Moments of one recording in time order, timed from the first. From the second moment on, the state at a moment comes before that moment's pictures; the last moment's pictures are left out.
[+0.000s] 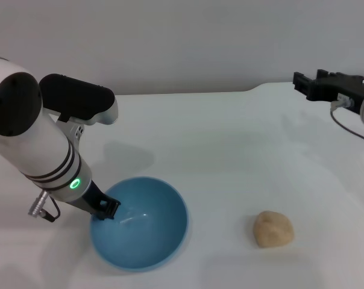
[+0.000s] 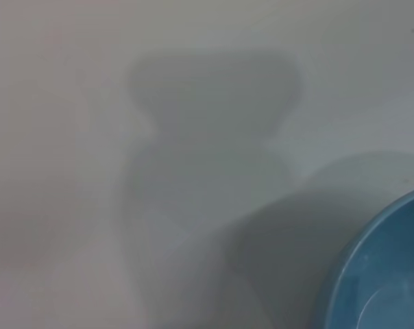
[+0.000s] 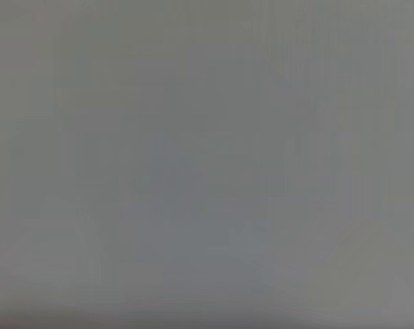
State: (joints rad) left arm -0.62 -2.06 1.77 1.20 -0.41 -1.36 -0.08; right arm 0.28 1.85 1.21 1.31 -2.81 0.25 0.39
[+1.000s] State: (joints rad) left arm -0.63 -2.06 1.77 1.19 -0.40 -1.36 -0.05; right arm 0.58 1.99 1.92 1.27 -2.32 1.52 -0.46
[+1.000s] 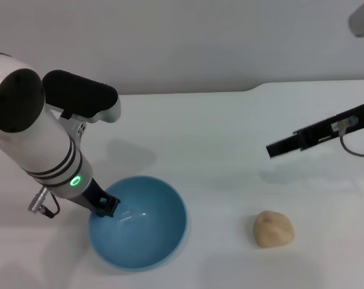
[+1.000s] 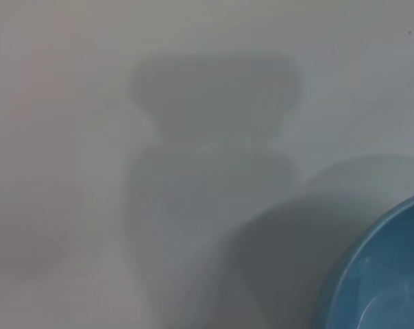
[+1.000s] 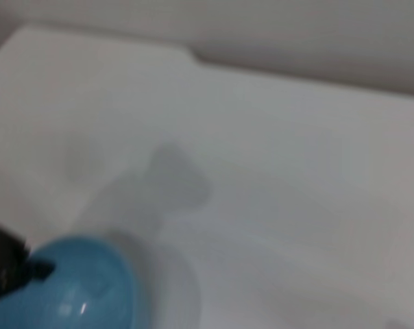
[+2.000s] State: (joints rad) left arm -0.65 -2.06 1.77 1.16 -0.40 -1.34 -0.05; right arm 0.62 2.06 1.78 1.14 -2.54 1.57 -0.40
